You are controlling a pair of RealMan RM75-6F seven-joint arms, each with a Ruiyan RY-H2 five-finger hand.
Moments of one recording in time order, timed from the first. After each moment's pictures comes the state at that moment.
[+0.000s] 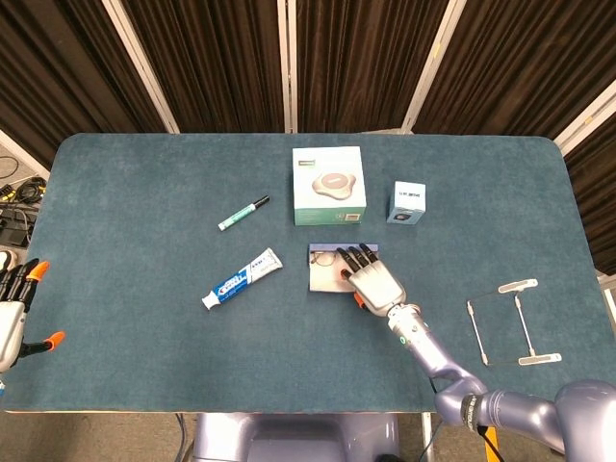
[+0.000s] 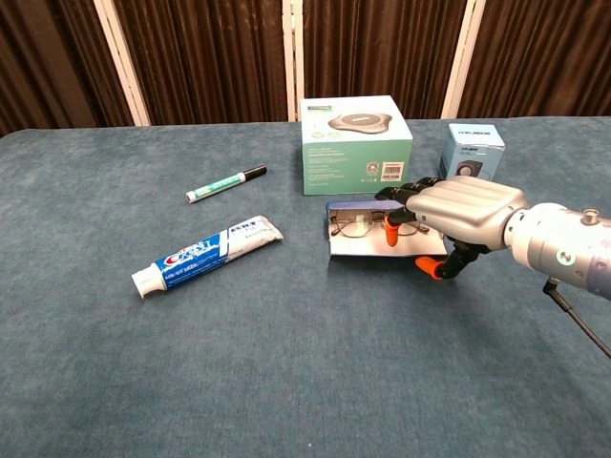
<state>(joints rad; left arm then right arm) -0.11 -1.09 -0.05 -1.65 1.39 1.40 0.08 0.74 -1.67 0.11 -1.27 -1.28 0.92 -0.42</state>
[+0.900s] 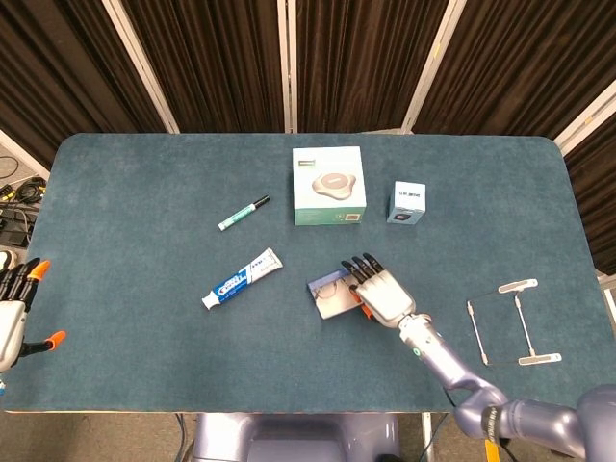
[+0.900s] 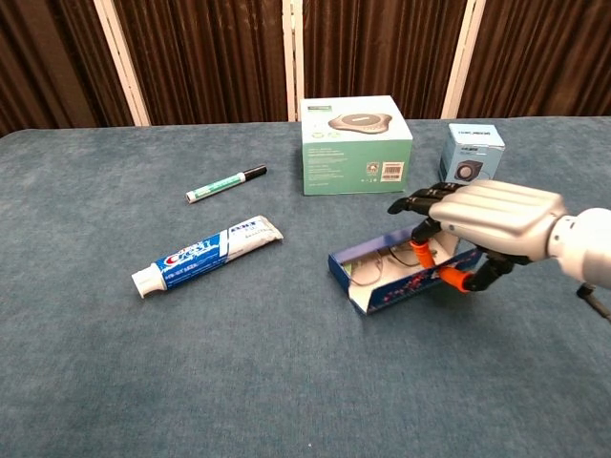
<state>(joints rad) -0.11 -1.08 -0.05 -1.66 1.40 1.40 0.07 0.69 -1.54 0.02 -1.39 -1.42 0.97 -0.32</state>
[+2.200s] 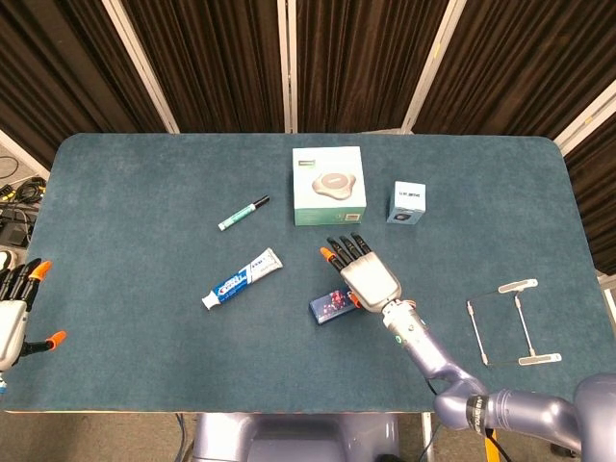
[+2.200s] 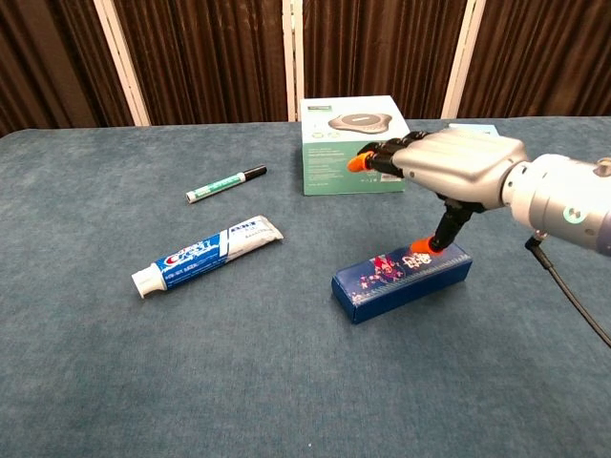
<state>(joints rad) -0.12 -1.09 -0.05 -1.65 1.39 1.39 0.08 0.77 -1.55 0.14 -1.51 -1.23 0.98 -0.56</state>
